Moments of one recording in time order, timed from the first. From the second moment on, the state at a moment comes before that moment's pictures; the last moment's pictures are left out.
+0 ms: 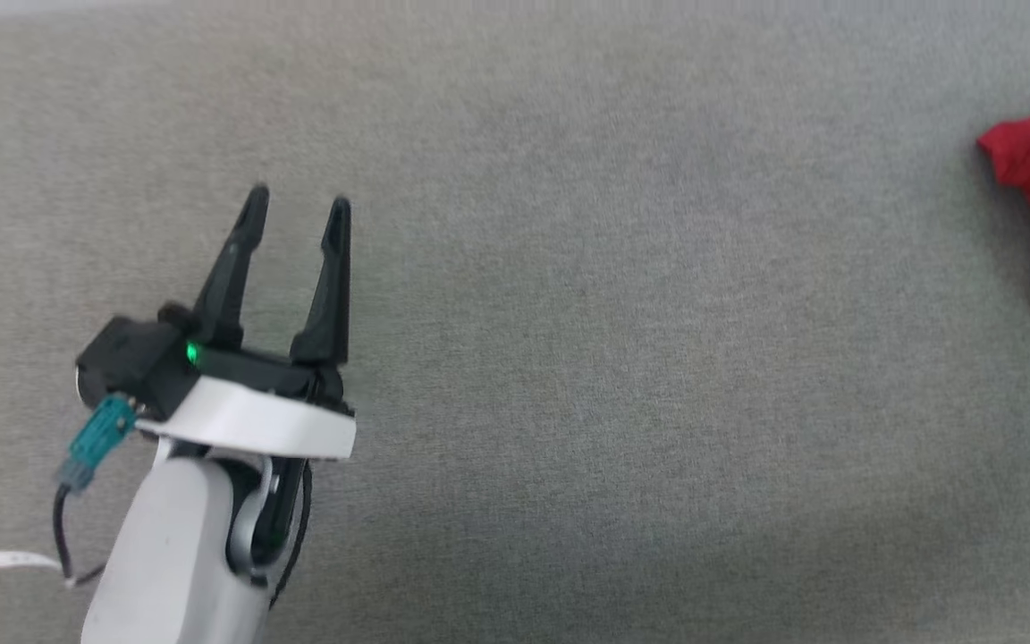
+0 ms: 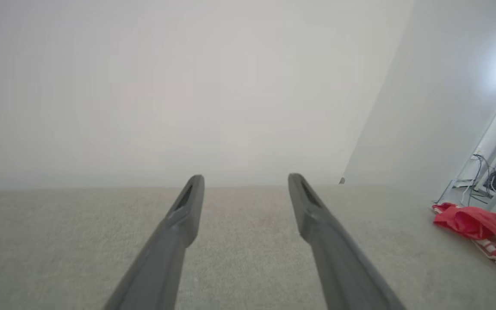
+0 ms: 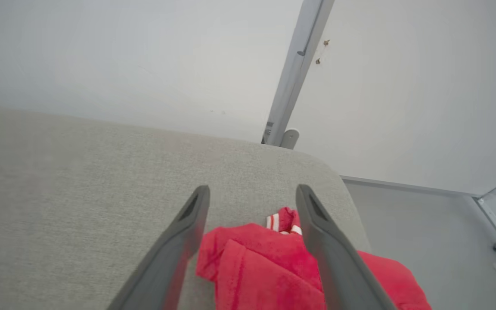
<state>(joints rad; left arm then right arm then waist) -0.38 0.16 -0.18 0.12 -0.35 -0.13 -0.26 -0.99 -0.76 0.66 0.89 0.82 0.13 -0.14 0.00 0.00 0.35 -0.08</state>
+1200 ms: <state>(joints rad) 0.18 0.10 0.14 -0.03 -0.29 -0.13 -0.26 -0.01 -0.28 -0.10 0.18 0.39 0.13 -0.26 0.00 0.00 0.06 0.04</state>
